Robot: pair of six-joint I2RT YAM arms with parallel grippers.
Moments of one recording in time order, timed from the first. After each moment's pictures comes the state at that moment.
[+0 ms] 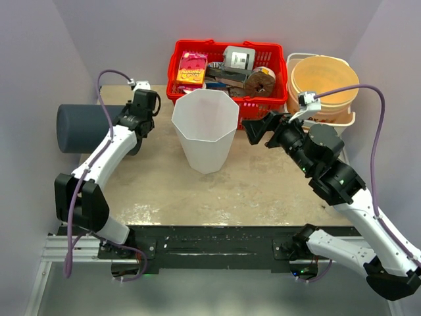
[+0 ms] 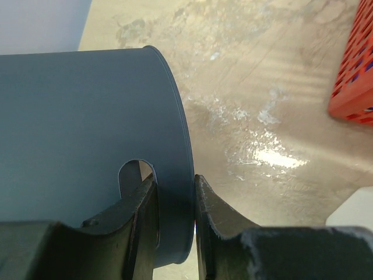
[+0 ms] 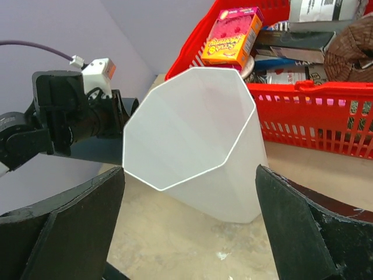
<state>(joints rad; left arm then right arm) -0.28 1.51 1.34 -0.54 -0.58 -0.19 0.68 0.90 1.21 -0.32 0.19 0.48</state>
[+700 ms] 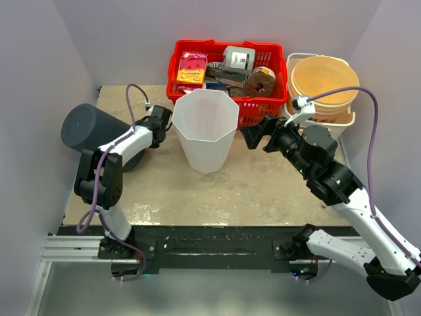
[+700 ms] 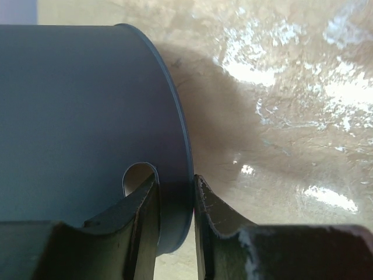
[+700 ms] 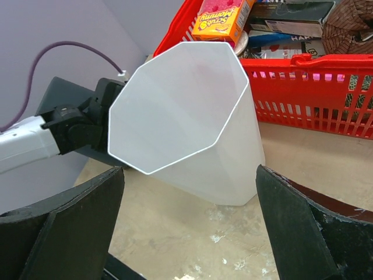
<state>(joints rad) -0.30 1.76 1.24 -0.55 -0.66 -0.18 0.68 0.90 1.16 -0.37 0.19 0.49</state>
